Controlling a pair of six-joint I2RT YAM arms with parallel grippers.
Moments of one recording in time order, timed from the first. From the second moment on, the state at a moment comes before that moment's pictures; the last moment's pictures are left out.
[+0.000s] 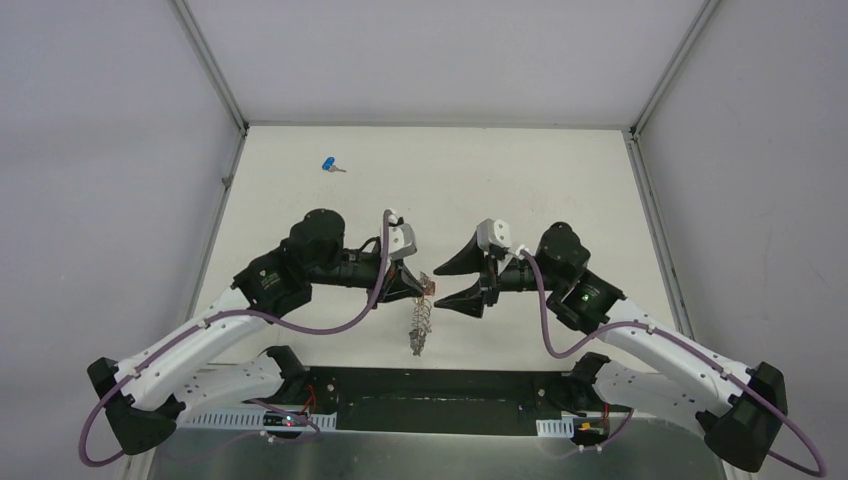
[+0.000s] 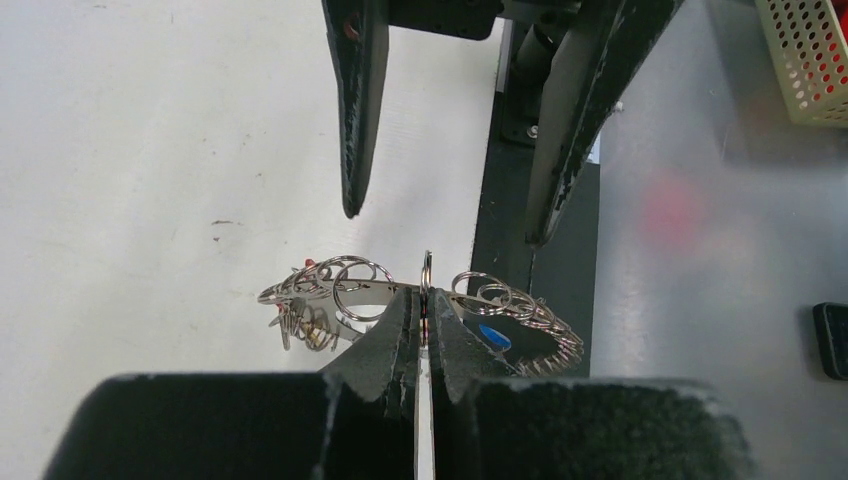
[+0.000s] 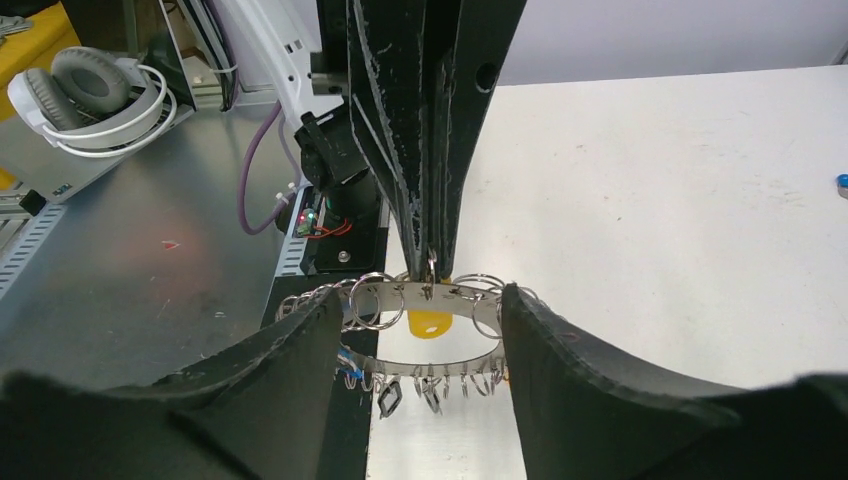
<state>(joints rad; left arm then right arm) -0.85 0.85 0.88 -0.30 0.58 -0.02 0.85 0.90 0.68 0.20 -0.77 0.05</state>
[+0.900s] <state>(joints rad) -0.87 1.31 1.64 -1.25 0.45 0.14 0.91 1.12 0.74 0.41 -0.74 0.25</state>
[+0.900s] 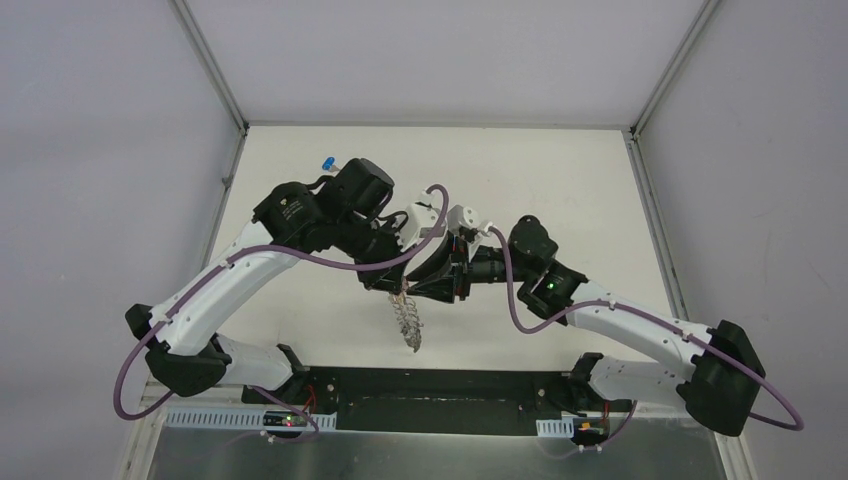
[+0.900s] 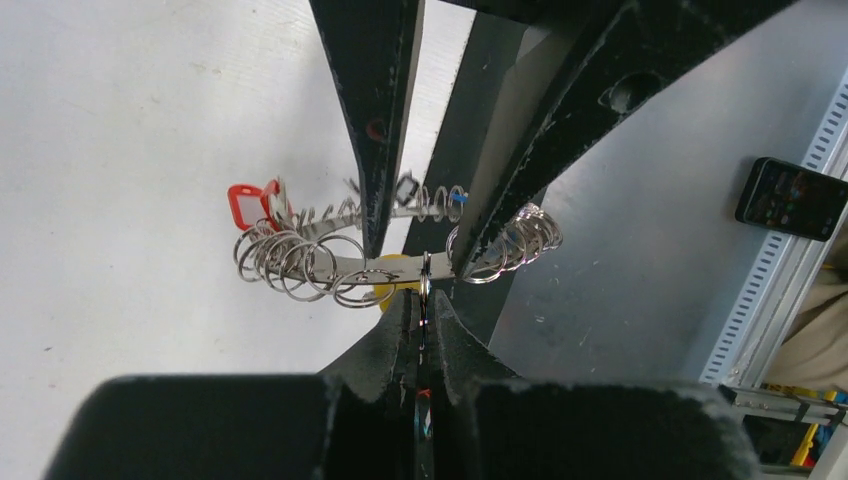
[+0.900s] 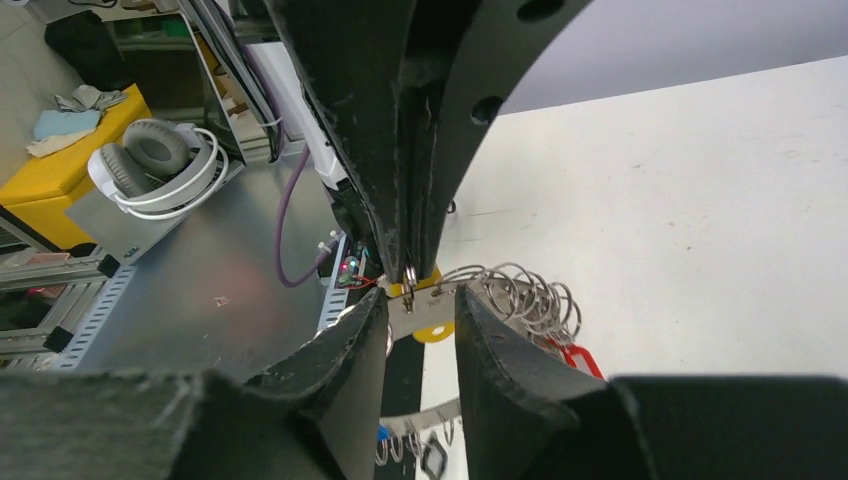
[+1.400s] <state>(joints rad) -0.88 1.31 1.65 -1.28 0.44 0.14 0.95 1.17 0.74 0.49 -0.74 0.28</state>
